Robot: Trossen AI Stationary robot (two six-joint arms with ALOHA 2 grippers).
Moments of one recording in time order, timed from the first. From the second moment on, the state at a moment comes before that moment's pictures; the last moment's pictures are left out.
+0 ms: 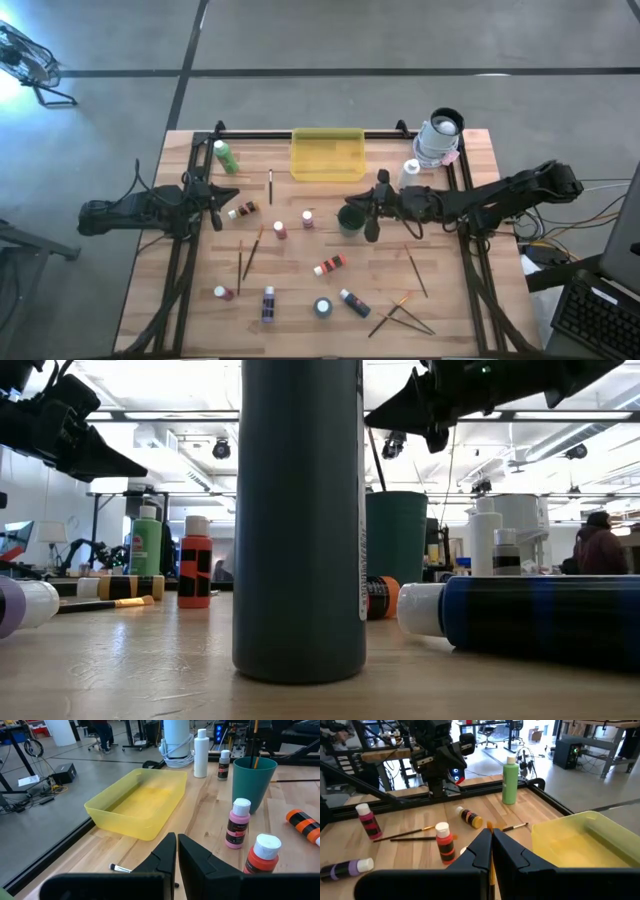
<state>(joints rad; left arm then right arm) -0.01 0.00 0.26 -0.52 -0.44 -0.02 0.09 1.28 0.64 0.44 0.34 0.16</state>
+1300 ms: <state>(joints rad) -0.01 0.00 0.26 -0.53 -0.44 -0.02 0.04 1.42 0.56 0.56 0.23 0.23</state>
